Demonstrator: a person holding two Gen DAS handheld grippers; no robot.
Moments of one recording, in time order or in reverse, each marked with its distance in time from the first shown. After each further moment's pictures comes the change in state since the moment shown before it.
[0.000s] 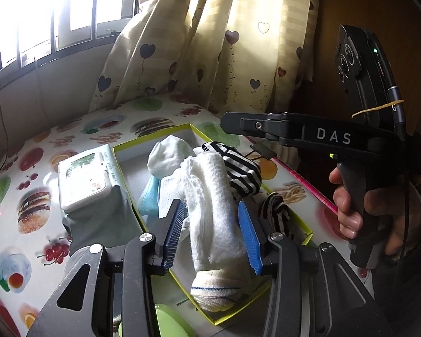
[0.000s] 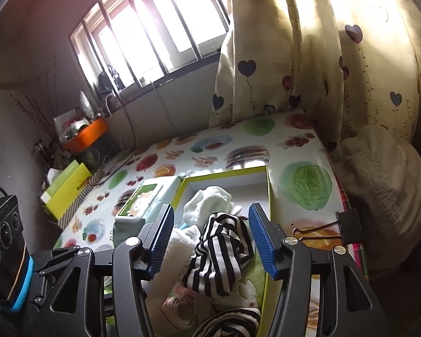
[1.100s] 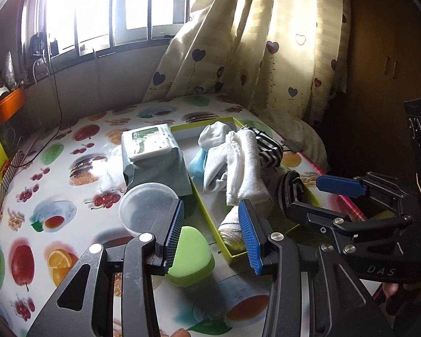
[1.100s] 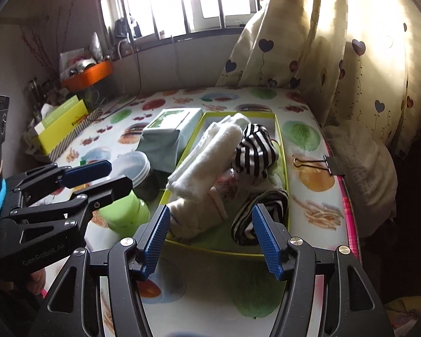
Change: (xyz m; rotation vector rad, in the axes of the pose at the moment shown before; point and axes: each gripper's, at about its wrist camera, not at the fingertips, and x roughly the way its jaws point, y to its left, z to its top) left arm -0.065 -0.007 -0.044 -0.107 -0.032 0.216; right arm -0.056 0.083 -0.088 -0.182 0.159 -0.162
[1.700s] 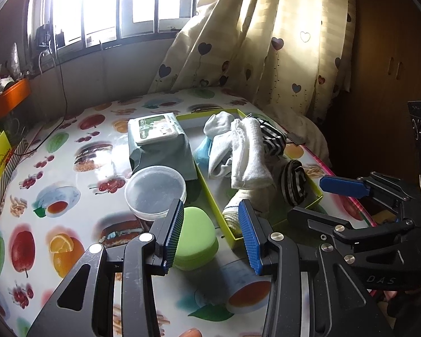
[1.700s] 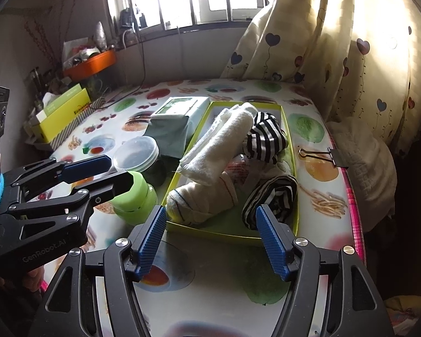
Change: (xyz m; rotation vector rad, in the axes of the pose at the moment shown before) left arm -0.006 0.005 -0.013 -0.026 0.026 0.012; right arm -0.001 0.013 -0.009 -0.030 0.032 -0.004
